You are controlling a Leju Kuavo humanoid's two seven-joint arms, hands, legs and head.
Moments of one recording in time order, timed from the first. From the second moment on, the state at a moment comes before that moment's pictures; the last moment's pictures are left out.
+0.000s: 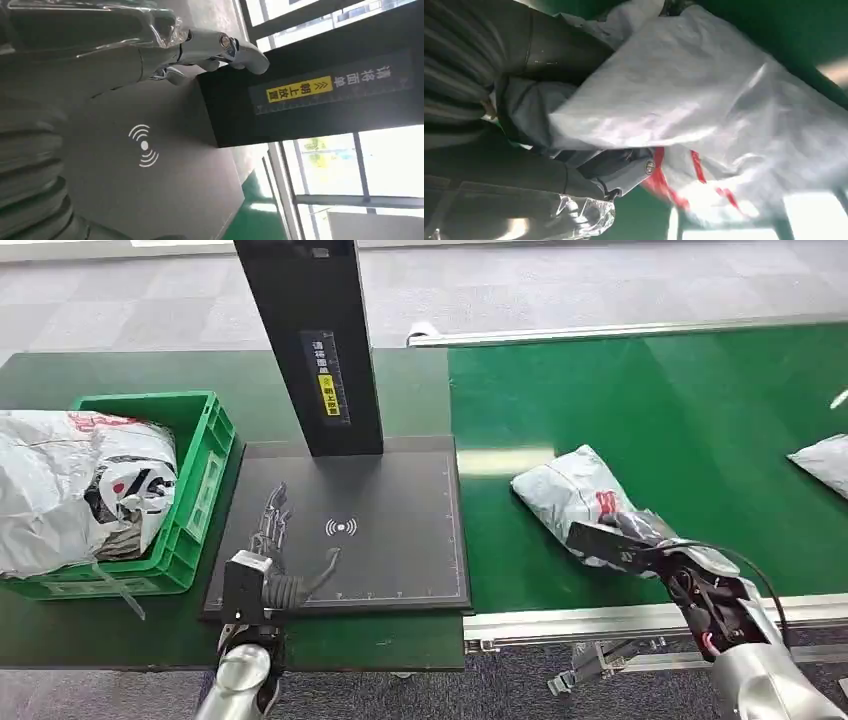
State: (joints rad) left arm -0.15 -0.19 -0.18 -1.25 -0.18 0.14 -0.53; right arm -0.64 -0.32 0.33 -0.67 0.88 0.08 -0.25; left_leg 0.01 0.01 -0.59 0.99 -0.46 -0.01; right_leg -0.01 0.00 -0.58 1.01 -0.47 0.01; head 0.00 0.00
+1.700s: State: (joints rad) left arm -0.21 -0.23 -0.16 -1.23 0.03 0.27 -0.65; right arm -0.64 -0.01 0.29 -1.09 0.67 -0.58 -0.53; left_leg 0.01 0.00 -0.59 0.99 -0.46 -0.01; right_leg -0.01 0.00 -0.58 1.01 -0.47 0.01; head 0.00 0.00
